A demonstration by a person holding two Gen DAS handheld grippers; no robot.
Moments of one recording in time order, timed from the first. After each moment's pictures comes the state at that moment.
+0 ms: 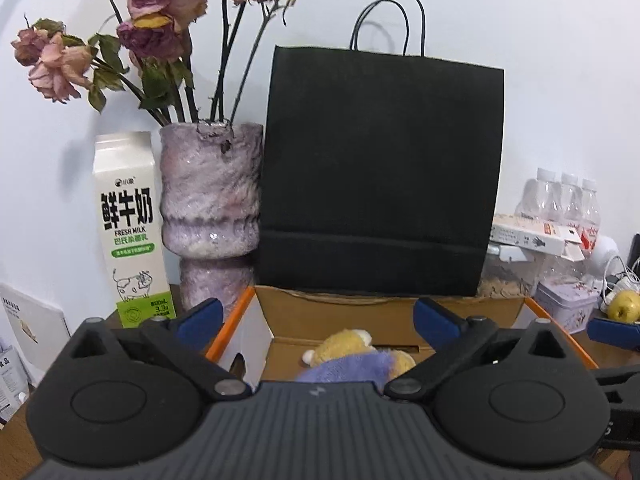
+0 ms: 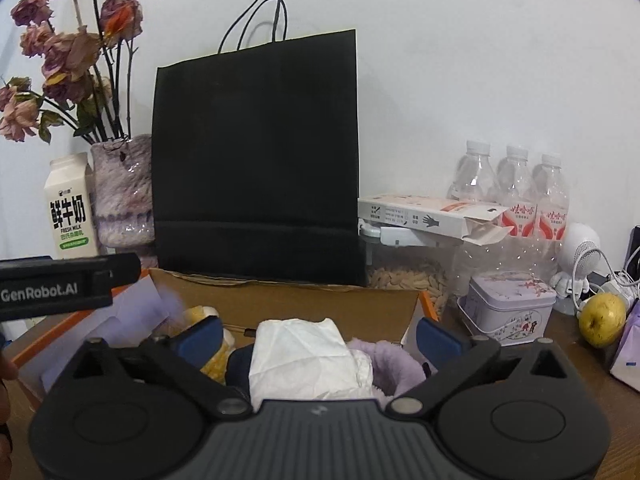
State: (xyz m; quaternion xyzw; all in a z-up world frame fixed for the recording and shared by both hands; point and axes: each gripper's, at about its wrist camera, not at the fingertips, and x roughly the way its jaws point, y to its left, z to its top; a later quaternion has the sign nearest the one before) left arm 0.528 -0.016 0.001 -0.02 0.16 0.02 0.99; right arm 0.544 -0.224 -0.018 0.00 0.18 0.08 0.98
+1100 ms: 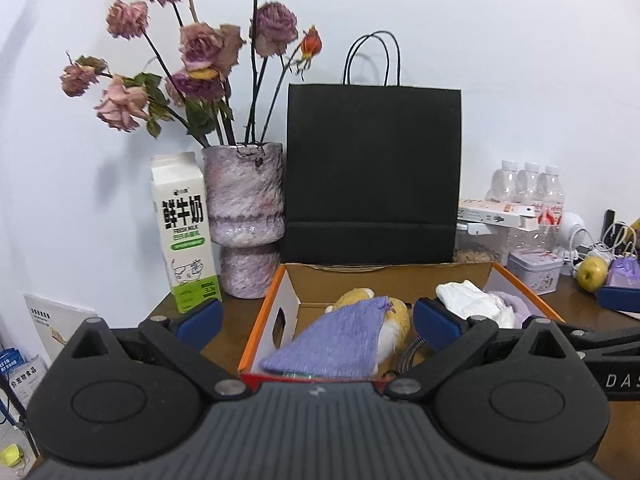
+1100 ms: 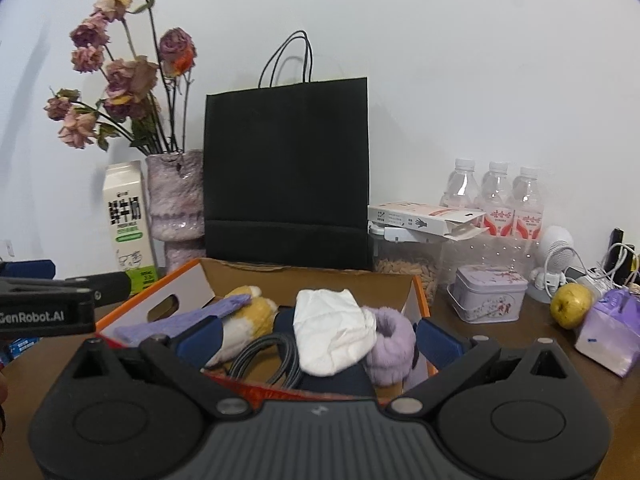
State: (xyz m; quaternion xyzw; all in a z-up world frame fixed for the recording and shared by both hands) left arm 0.406 -0.003 0.023 0.01 0.15 0.02 0.99; right arm 0.430 -0.230 0.005 -0.01 0.17 0.10 0.98
